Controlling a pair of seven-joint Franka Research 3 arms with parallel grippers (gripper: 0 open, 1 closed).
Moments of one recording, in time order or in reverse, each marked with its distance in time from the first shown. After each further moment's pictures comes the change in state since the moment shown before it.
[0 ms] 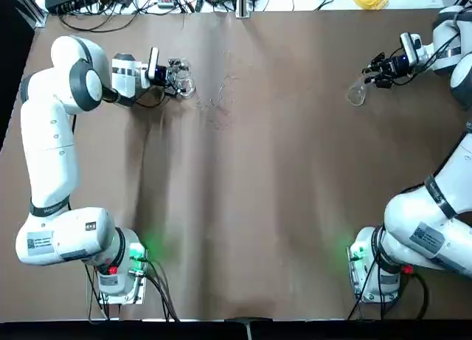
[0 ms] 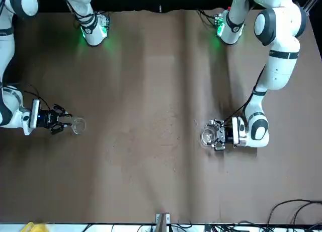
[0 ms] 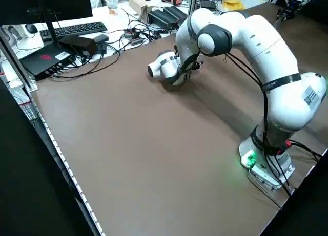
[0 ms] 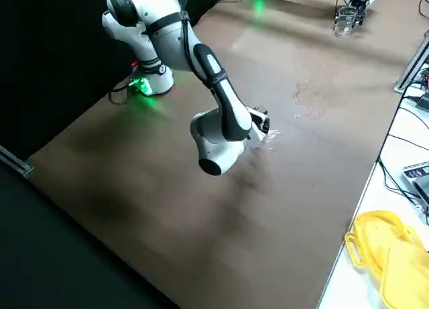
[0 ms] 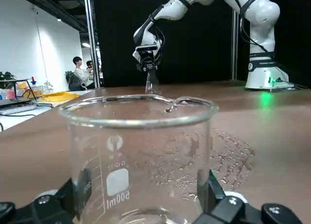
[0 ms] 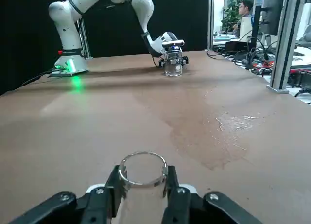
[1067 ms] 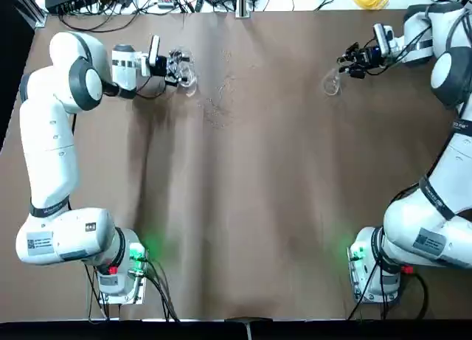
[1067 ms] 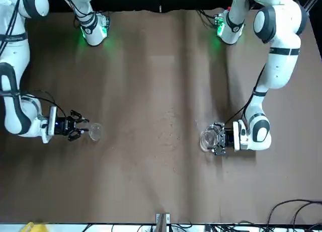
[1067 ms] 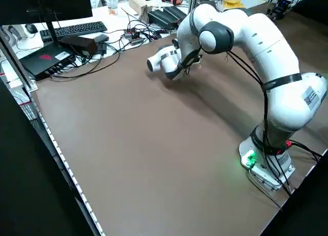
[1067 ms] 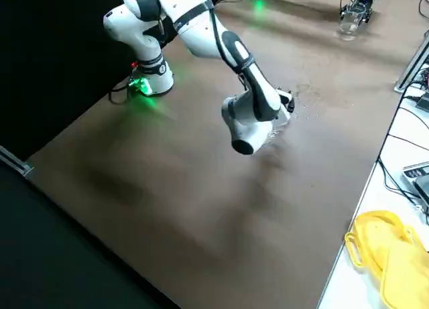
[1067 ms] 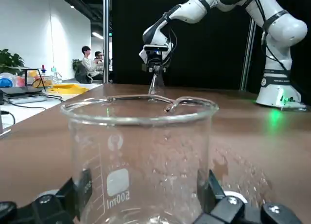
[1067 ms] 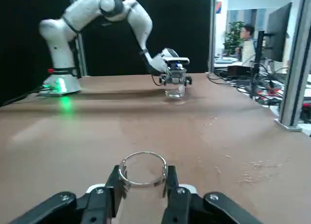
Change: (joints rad) left arm -0.024 -0.038 -0.005 0.035 -0.031 0.030 -0.189; right arm 0.193 -0.001 0.008 -0.033 0.205 0.057 0.002
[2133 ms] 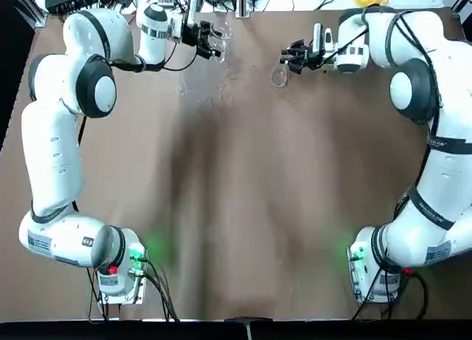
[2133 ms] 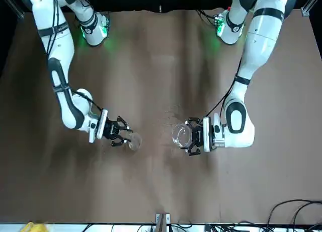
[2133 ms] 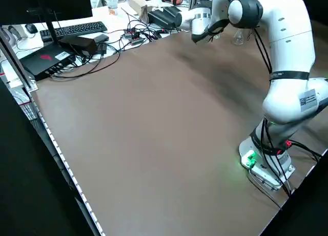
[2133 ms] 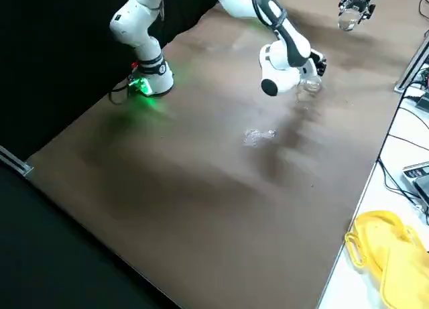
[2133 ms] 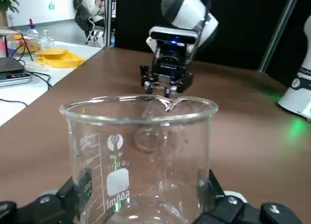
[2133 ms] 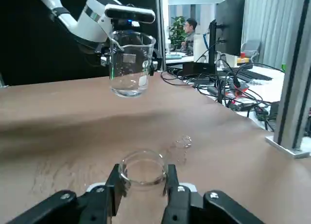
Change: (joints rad) left arm -0.316 -0.232 0.001 0.005 0.002 0.359 -0.416; right arm 0.490 -0.086 0.006 -0.159 0.604 0.477 -0.001
